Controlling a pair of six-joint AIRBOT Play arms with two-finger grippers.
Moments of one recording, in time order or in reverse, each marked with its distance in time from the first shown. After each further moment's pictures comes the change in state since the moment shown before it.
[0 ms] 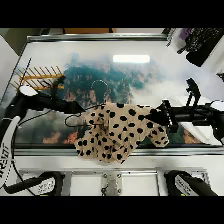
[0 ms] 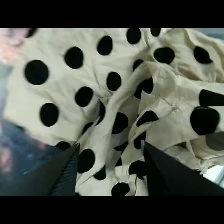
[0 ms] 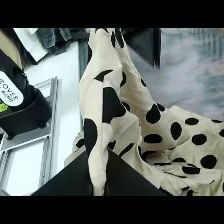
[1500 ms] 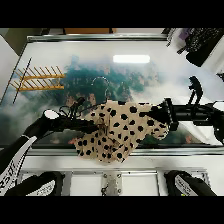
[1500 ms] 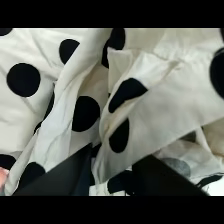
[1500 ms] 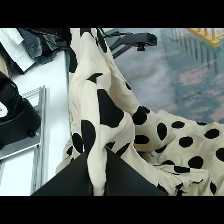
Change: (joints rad) left arm -0.204 0.108 -0.385 -0.198 0.290 0.269; right arm -0.006 0.010 0.000 0.019 -0.042 0.031
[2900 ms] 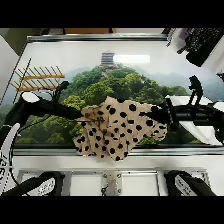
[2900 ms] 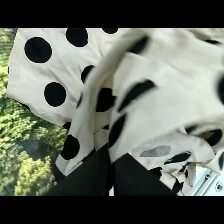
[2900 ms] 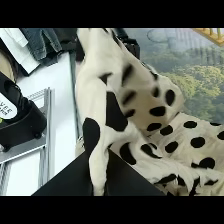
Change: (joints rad) left arm 0.213 -0.010 0.289 0.238 -0.248 -0.146; right arm 0.000 0.017 0.000 0.001 0.007 0.039
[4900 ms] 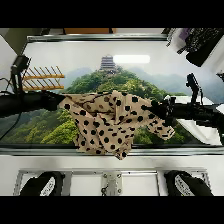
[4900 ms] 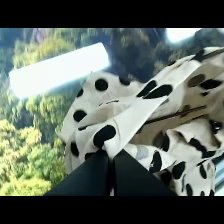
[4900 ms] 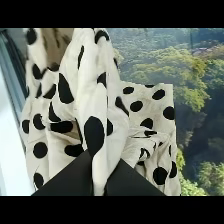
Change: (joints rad) left arm 0.029 0.457 0.142 0.105 0.069 -0.244; right arm 0.000 0.087 0.000 -0.153 -0.270 0.171
